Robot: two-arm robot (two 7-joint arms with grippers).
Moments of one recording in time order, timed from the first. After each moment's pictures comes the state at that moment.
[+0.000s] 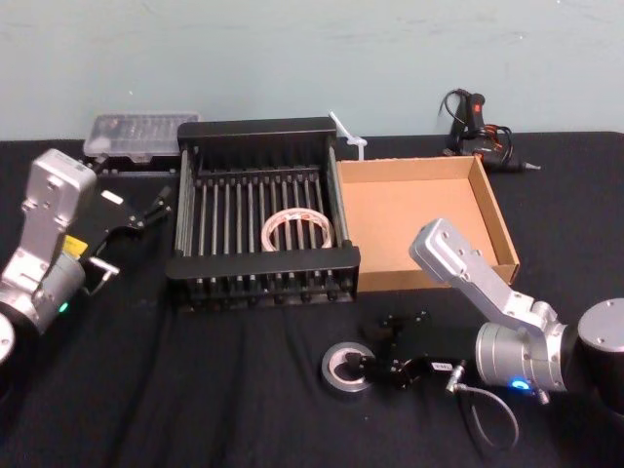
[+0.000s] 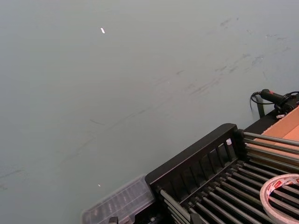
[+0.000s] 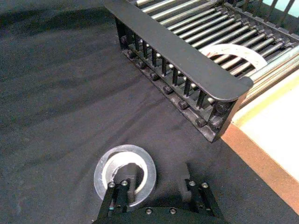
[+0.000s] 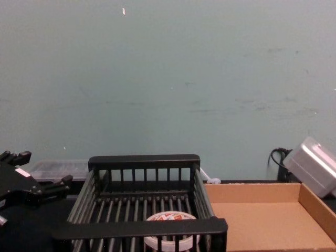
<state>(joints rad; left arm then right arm) -0.20 0.60 0.45 -1.41 -0.25 -0.12 0.03 0.23 0.60 -0.61 -1.61 0.35 0.42 0.56</state>
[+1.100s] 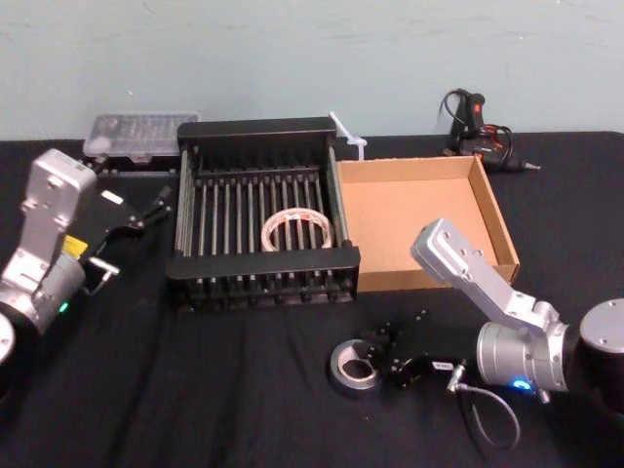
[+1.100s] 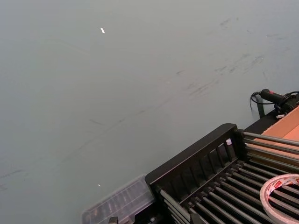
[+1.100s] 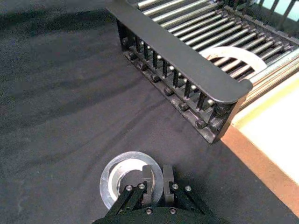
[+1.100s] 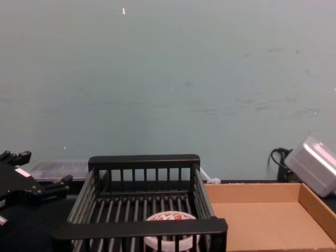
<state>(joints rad) -0.20 0.60 0.45 -1.41 -0.25 -0.12 0.03 0.23 0.61 -0.61 -1.61 0.35 0.41 0.56</state>
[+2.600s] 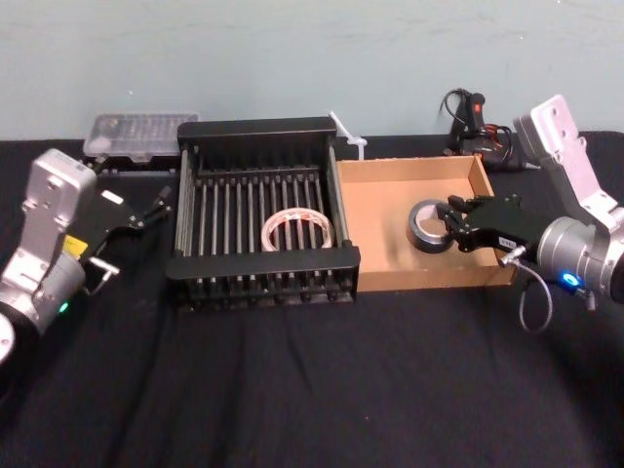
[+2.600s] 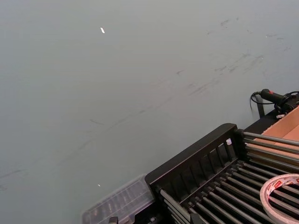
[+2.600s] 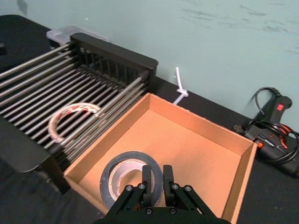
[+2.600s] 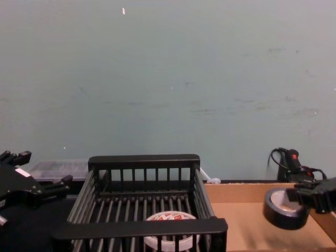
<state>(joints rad) -0.20 0.60 0.45 -1.41 -0.25 -0.12 0.03 0.26 0.53 -0.37 -1.55 0.37 0.42 0.33</state>
